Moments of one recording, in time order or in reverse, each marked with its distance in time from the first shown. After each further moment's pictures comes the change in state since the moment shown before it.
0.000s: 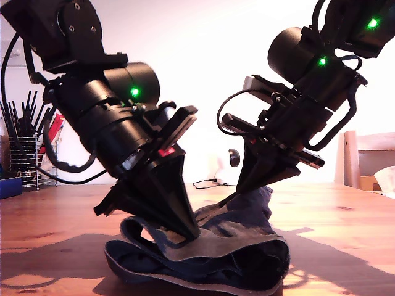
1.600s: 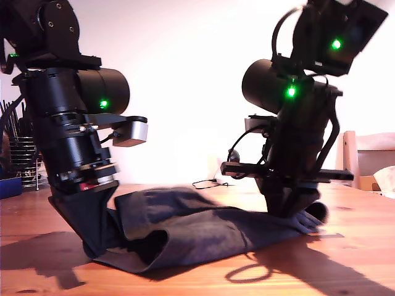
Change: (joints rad) left arm 0.141 -0.027 0.007 -0.178 -0.471 0.583; right arm 0.061 0.120 0.071 -0.124 0.429 0.306
